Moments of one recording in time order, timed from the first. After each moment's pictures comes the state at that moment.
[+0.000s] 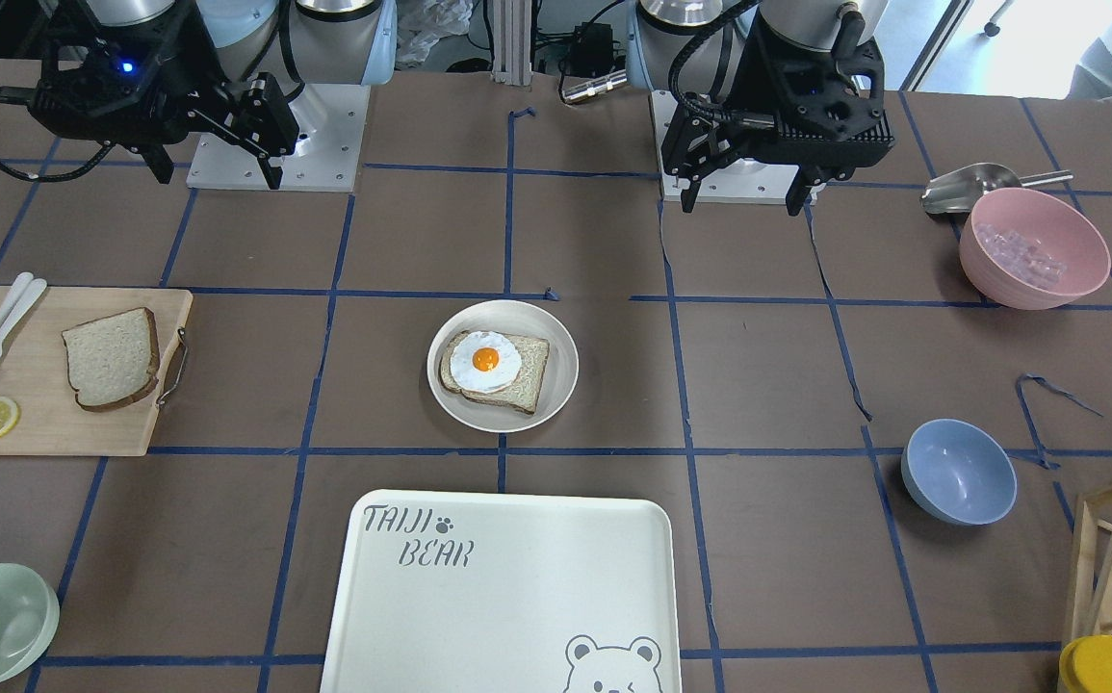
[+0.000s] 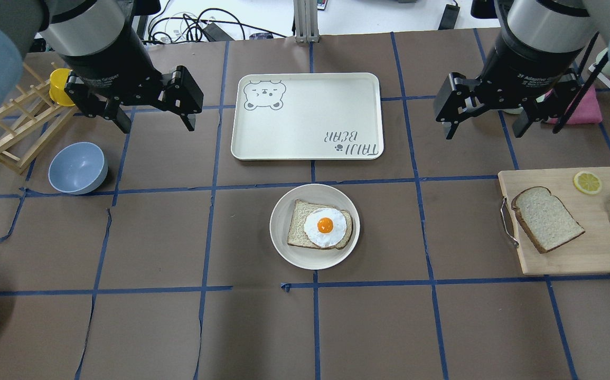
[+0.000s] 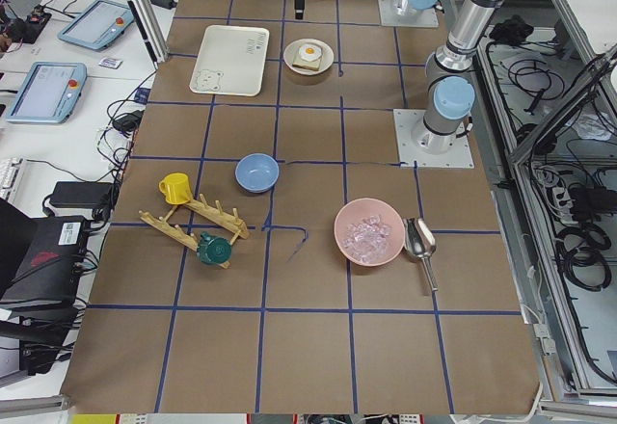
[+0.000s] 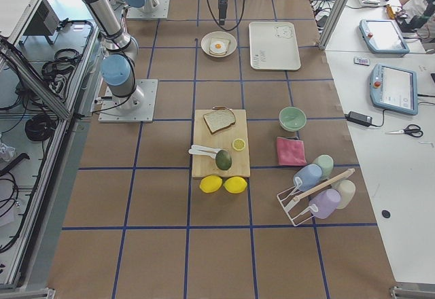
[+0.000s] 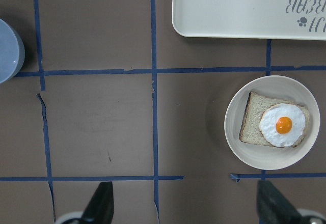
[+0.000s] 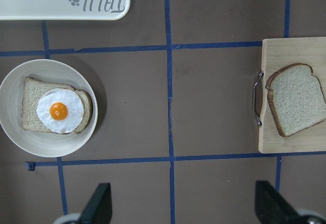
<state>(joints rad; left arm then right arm) -1.66 -1.54 -1.50 -1.65 1.58 -0.08 1.58 -1.66 1.57 -1.46 -1.58 0.04</state>
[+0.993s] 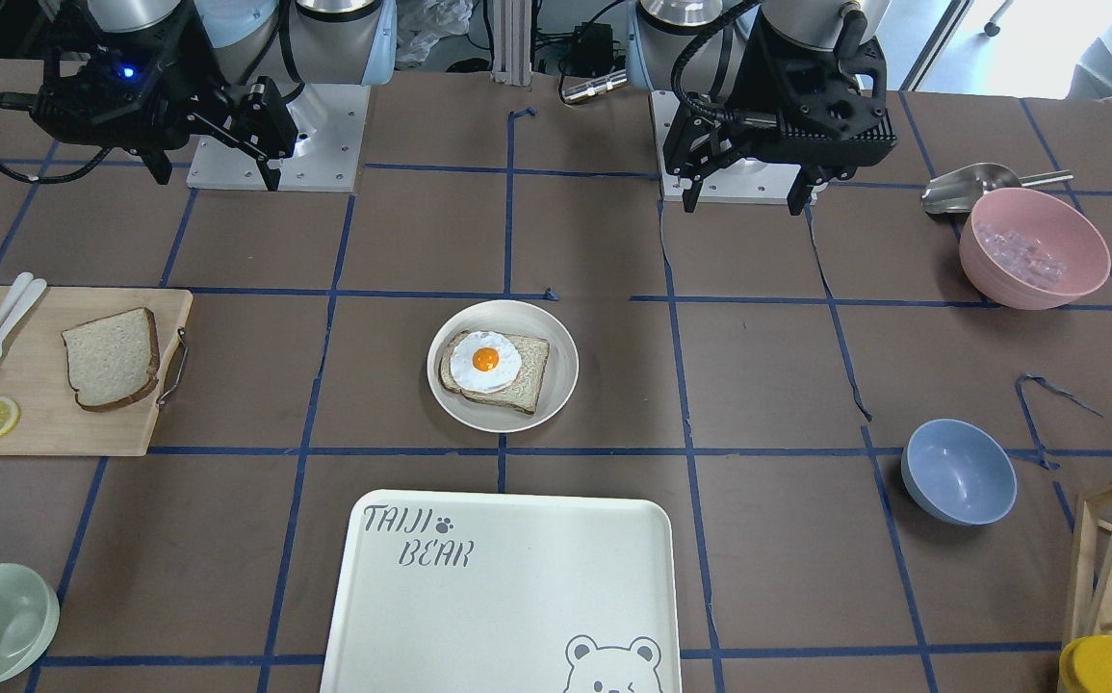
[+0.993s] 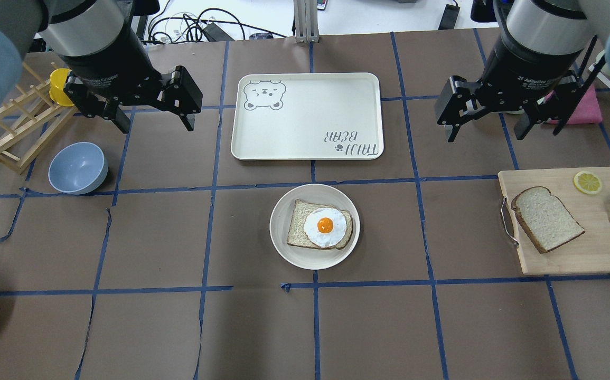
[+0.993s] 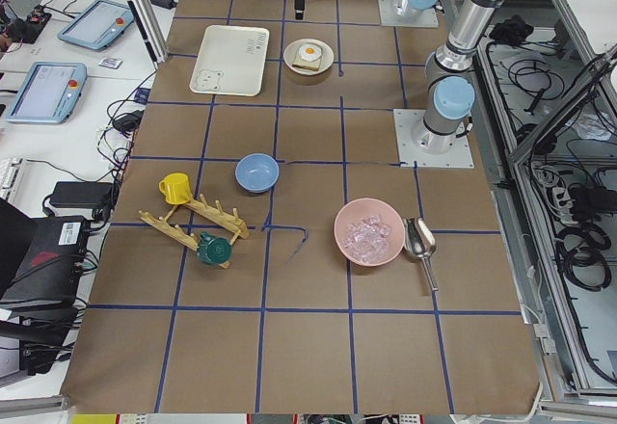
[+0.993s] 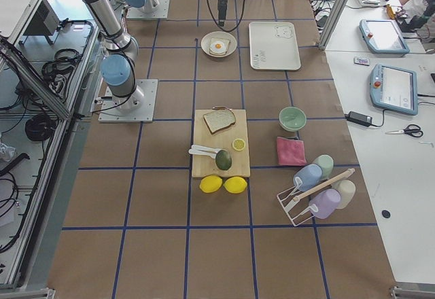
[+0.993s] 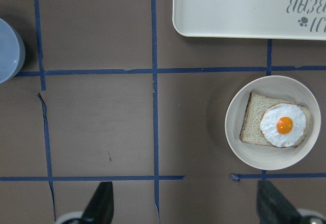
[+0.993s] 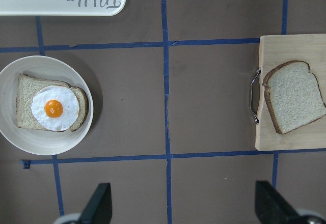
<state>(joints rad) -1.65 -1.54 -1.50 -1.65 1.58 -0.08 1.58 -1.66 1.57 -1.45 -1.60 0.03</state>
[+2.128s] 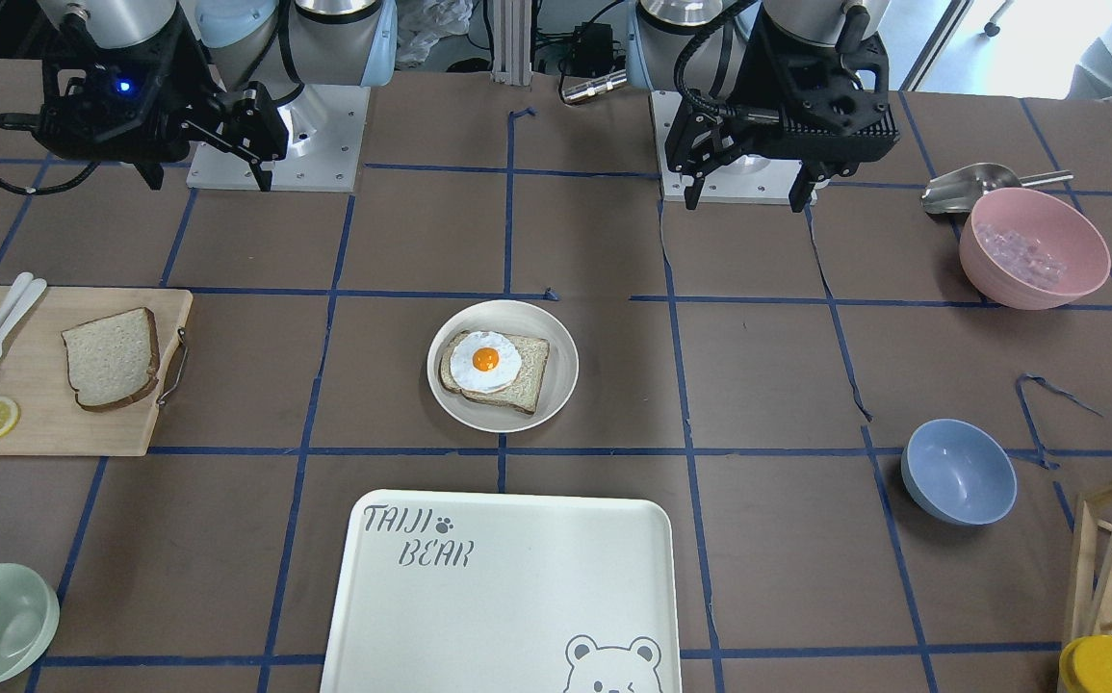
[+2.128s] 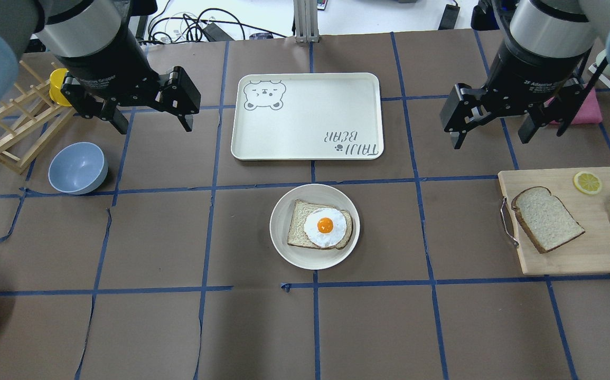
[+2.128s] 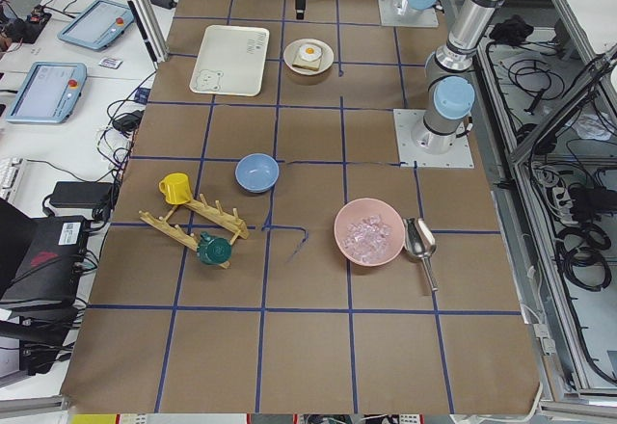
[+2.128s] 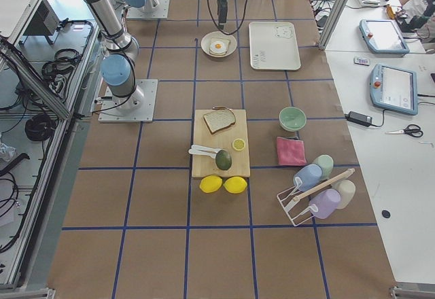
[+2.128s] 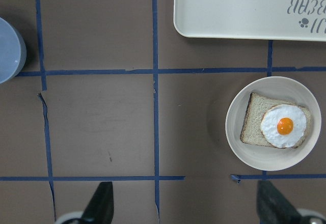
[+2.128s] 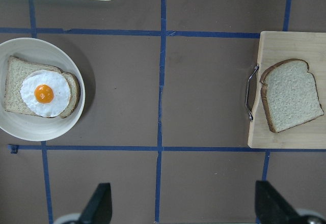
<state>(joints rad) -1.65 -1.54 -1.50 -1.65 1.58 -0.08 1.55 -1.65 1.57 -1.42 -1.61 -0.06</state>
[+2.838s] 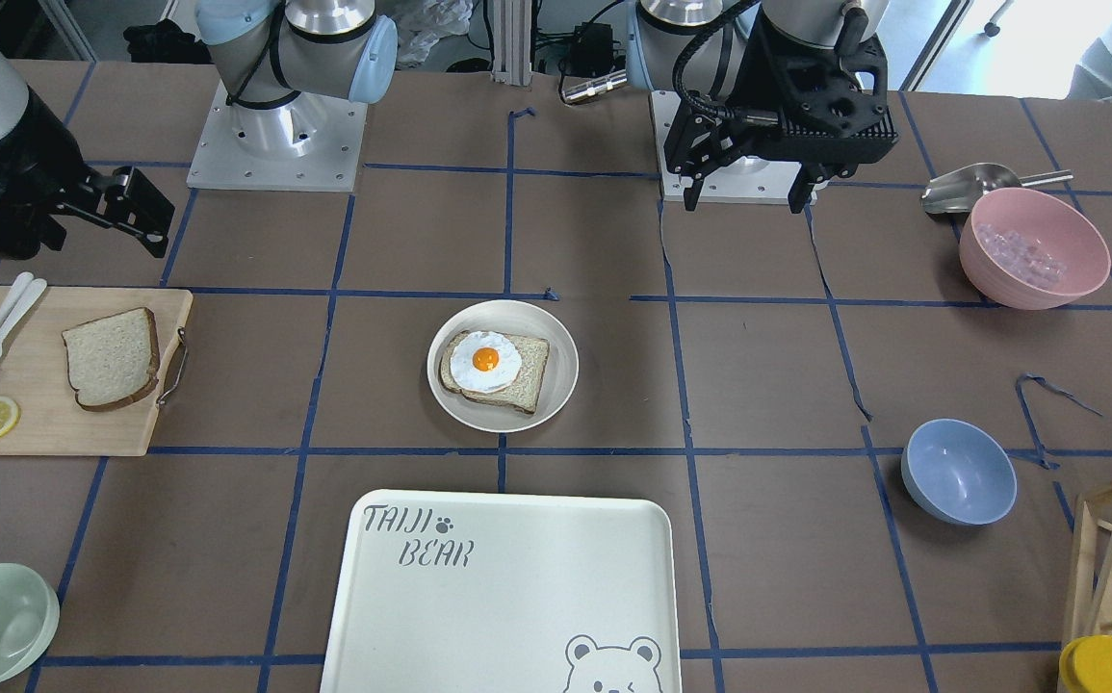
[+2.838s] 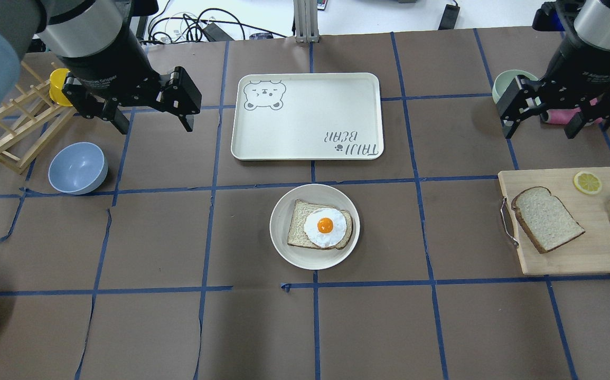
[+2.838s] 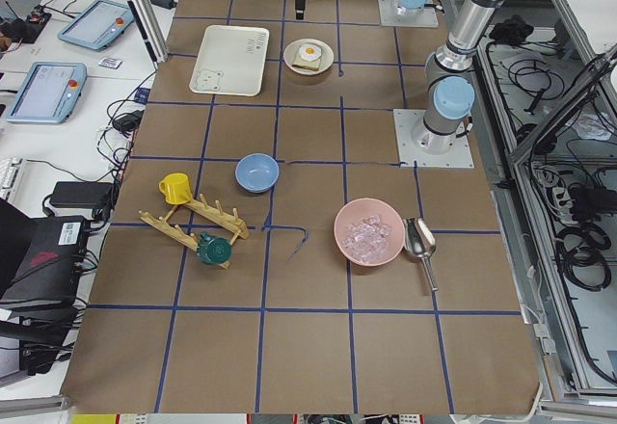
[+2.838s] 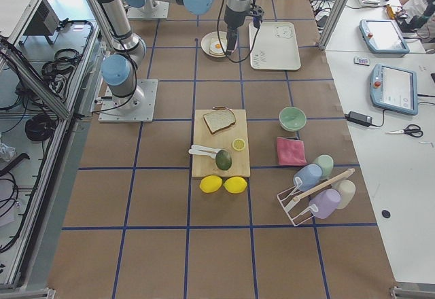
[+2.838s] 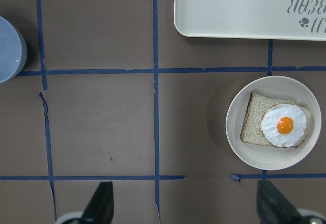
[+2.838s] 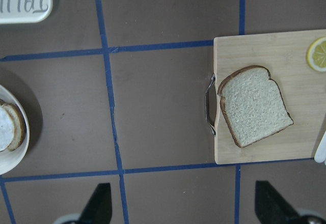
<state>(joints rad) -1.65 -1.54 -1.50 -1.65 1.58 -0.08 1.35 -1.55 1.60 -1.51 -1.60 -0.15</state>
